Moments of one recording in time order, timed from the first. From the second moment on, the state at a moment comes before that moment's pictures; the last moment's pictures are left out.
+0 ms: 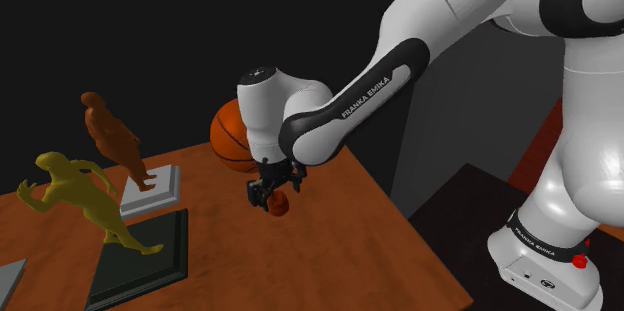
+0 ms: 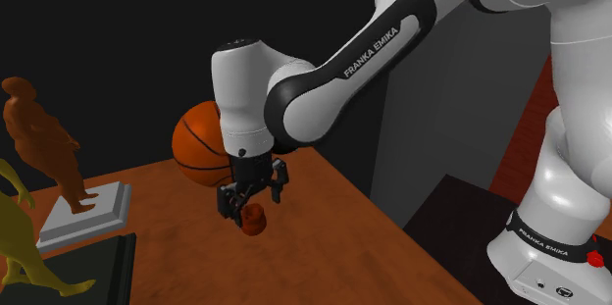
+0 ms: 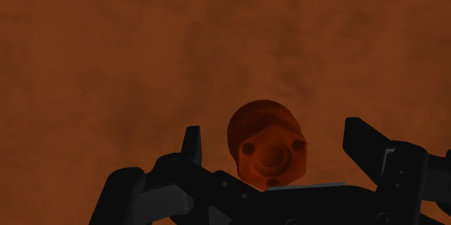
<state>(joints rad) 0.30 0.39 0.50 -1.92 -0.24 2.24 0.95</state>
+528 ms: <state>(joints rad) 0.32 0.46 0.47 -1.92 -0.28 2.31 0.98</state>
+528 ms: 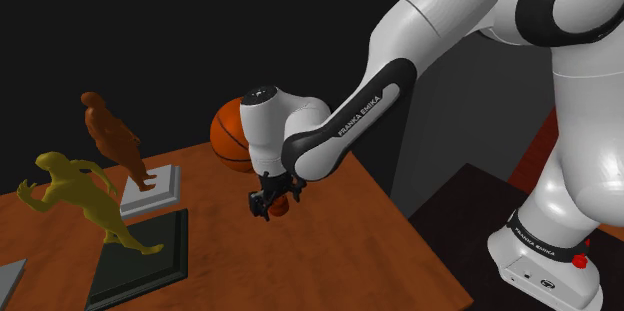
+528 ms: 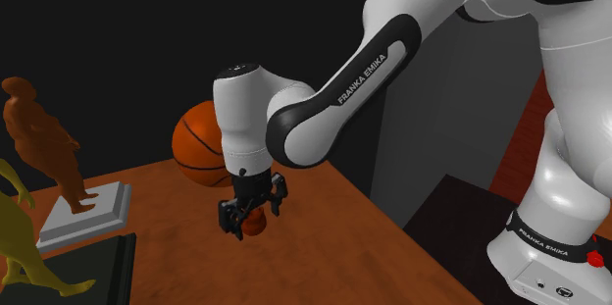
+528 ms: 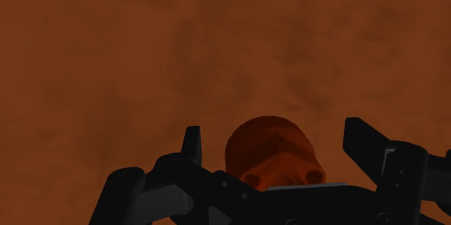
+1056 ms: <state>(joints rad) 0.33 0.46 0.47 -1.92 -0.28 2.31 0.98</state>
